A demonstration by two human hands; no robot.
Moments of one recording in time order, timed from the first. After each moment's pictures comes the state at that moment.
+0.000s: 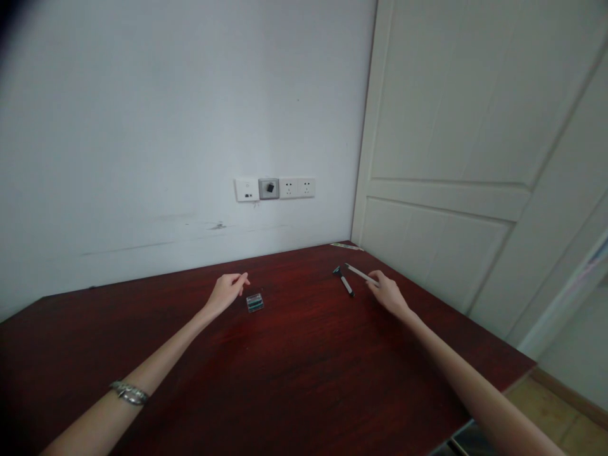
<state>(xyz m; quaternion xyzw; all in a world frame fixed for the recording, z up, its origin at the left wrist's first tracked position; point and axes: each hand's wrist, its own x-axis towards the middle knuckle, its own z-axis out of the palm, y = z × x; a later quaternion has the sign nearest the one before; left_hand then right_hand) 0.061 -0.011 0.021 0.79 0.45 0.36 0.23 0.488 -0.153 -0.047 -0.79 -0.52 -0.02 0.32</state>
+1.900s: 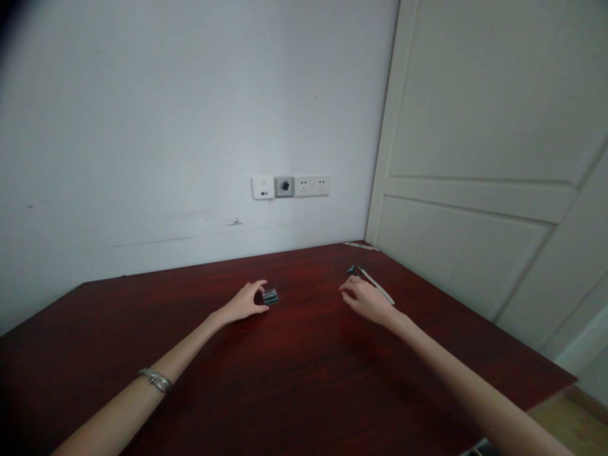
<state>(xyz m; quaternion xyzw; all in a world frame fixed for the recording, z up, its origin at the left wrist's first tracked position) 0.039 -0.011 -0.019 0.89 0.38 0.18 0.18 0.362 -0.160 0.008 -0.66 -0.72 -0.01 0.21</state>
